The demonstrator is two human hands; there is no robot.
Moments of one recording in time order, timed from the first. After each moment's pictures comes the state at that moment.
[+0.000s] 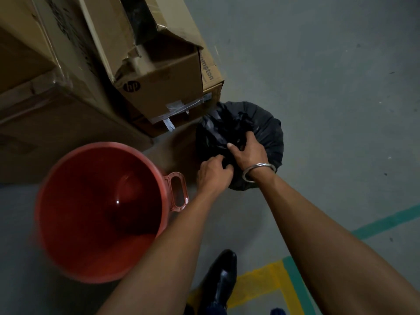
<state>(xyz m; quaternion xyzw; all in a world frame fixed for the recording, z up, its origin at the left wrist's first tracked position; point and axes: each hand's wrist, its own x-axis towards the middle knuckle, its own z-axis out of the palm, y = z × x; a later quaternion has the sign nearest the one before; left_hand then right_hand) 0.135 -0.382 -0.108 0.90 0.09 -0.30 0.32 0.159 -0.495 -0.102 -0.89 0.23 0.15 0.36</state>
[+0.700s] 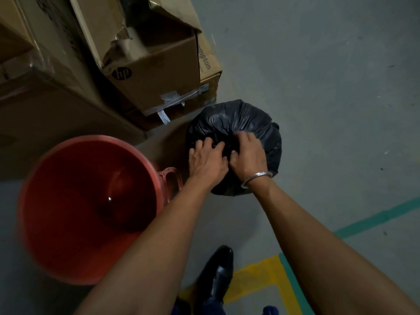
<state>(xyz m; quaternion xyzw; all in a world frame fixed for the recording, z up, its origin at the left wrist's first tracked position) 0.152 -0.372 -0.124 0.97 -0.10 -0.22 0.10 0.139 -0.492 -0.125 -0.95 0.12 0.12 0.25</state>
